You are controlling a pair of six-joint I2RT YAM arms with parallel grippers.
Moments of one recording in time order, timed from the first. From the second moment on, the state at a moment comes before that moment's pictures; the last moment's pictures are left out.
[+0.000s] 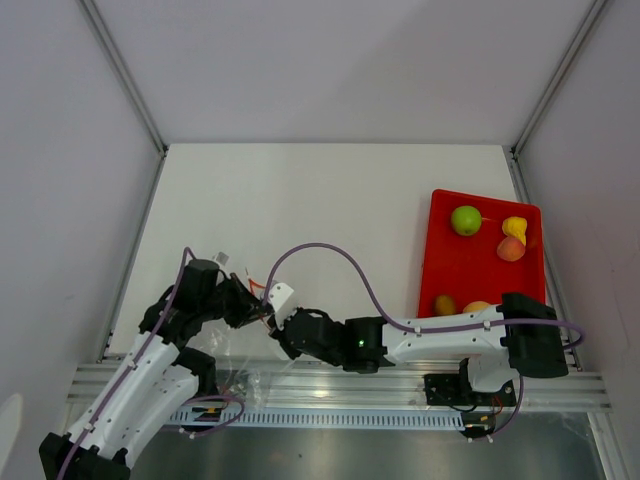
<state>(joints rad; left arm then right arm) -0.35 0.62 0.50 -0.73 0.37 -1.02 1.51 1.53 1.05 -0.02 0.39 0.33</state>
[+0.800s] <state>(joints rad) -0.37 0.59 0.54 -0.66 0.50 -0.72 1.50 1.23 1.04 -0.29 0.61 0.44</state>
